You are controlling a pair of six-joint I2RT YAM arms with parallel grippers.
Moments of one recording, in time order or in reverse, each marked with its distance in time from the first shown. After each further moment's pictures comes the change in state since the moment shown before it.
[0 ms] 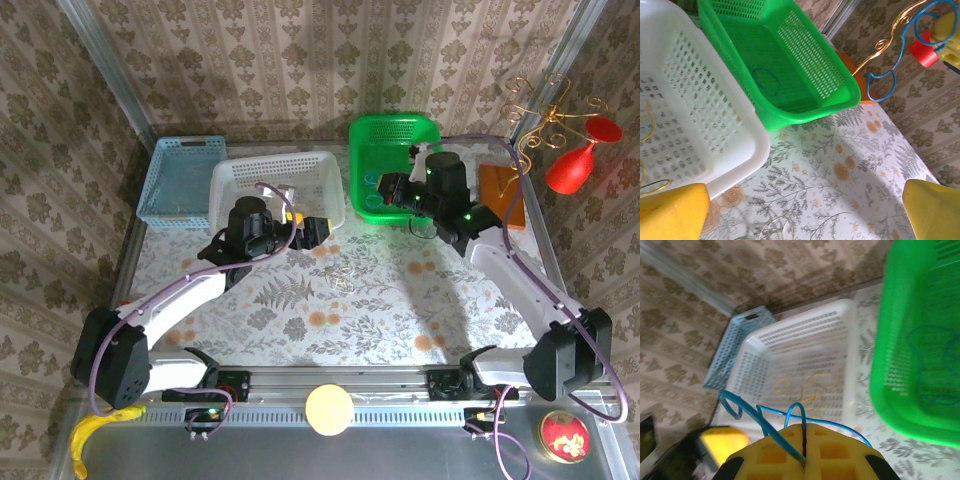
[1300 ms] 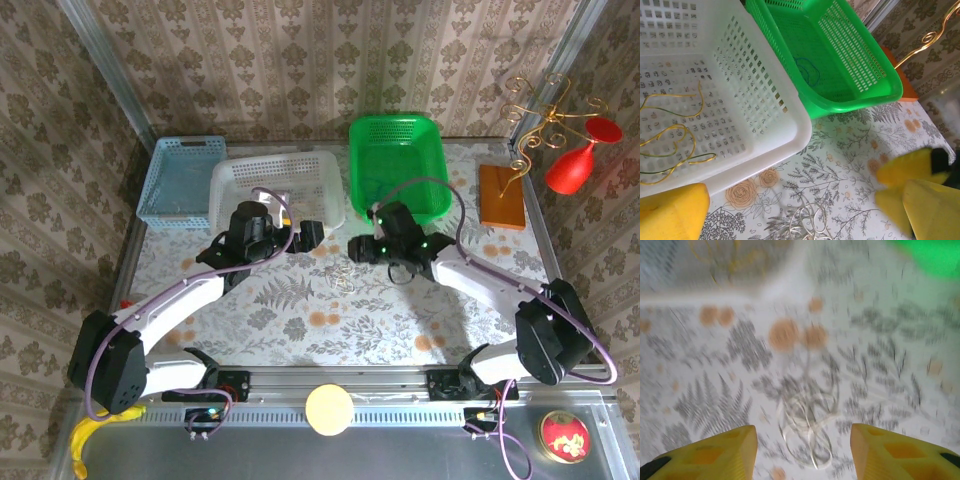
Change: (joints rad) left arm -0.012 -0.029 -0.015 -0.094 -0.141 0.003; right arm 0.251 0.085 -0.267 -0.065 0.100 -0.077
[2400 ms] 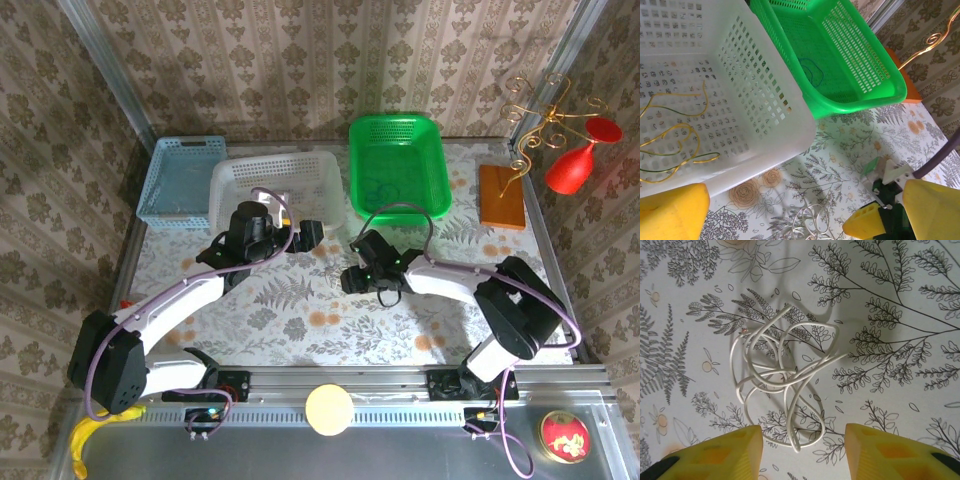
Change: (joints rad) left arm 0.000 0.000 0.000 -0.004 -0.013 -0.003; right arm 0.117 0.194 -0.058 0.055 0.031 0.006
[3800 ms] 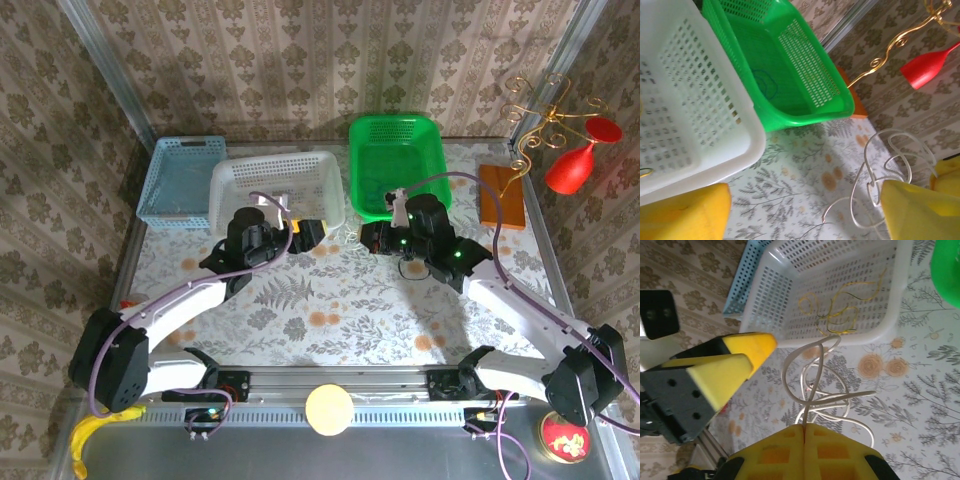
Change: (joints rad) left arm 0.000 0.029 -0.089 0.285 0.143 -0.164; right arm -0.167 -0.444 0.078 0.020 -0.222 0.168
